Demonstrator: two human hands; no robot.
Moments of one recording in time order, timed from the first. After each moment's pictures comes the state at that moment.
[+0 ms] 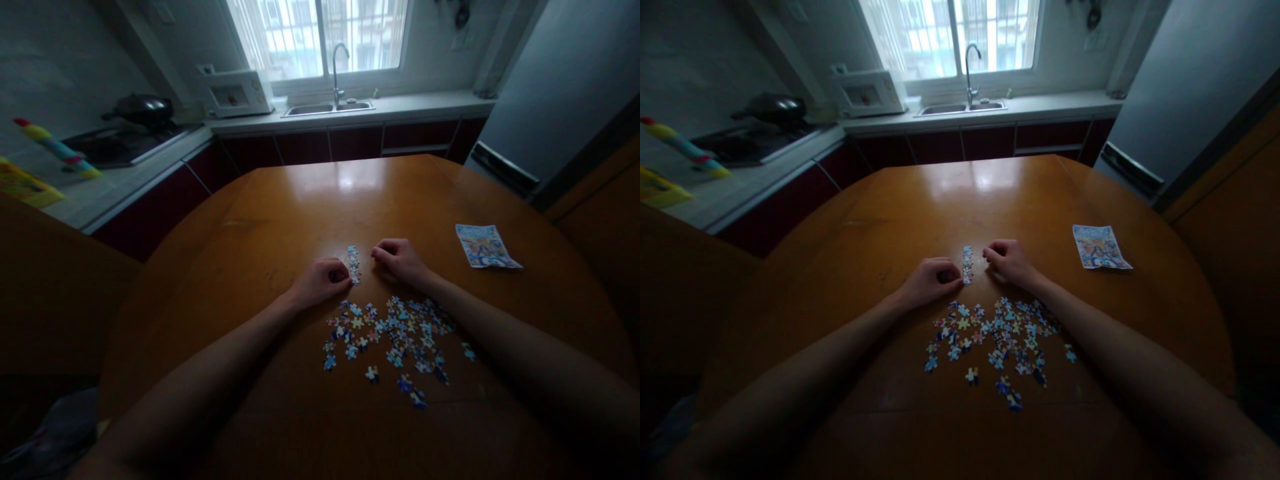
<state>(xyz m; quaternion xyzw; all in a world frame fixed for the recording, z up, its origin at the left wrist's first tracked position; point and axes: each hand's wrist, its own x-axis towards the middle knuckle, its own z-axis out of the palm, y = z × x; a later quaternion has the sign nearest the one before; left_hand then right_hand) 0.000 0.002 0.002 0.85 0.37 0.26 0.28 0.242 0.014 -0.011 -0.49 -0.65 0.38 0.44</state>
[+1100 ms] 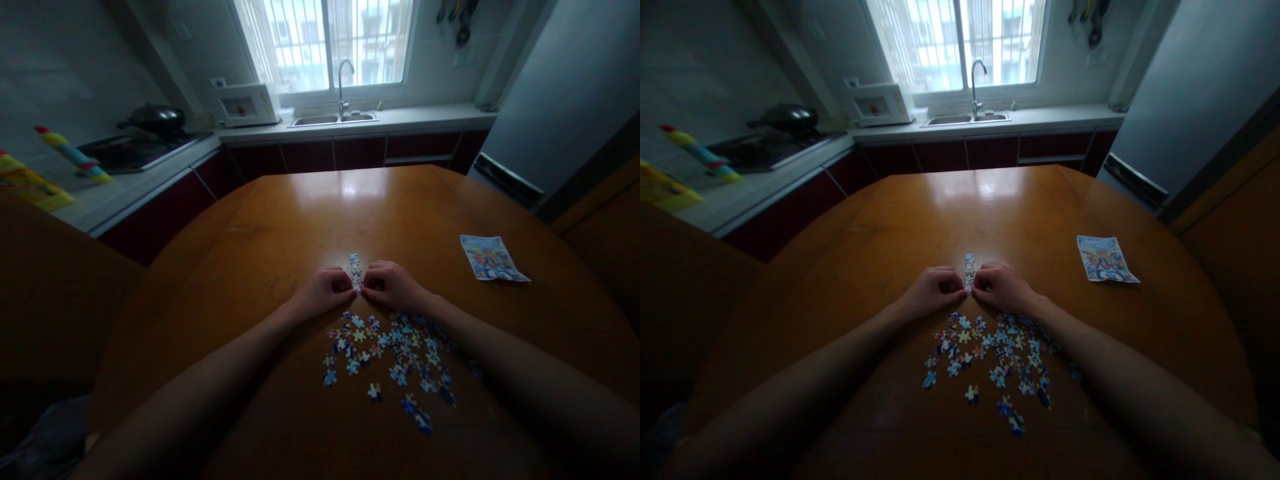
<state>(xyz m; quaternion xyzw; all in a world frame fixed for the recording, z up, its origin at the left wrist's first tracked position) -0.001 0.002 0.000 0.85 0.37 0.25 0.28 0.228 -0.006 -0.008 -0.40 -0.85 0.21 0.28</state>
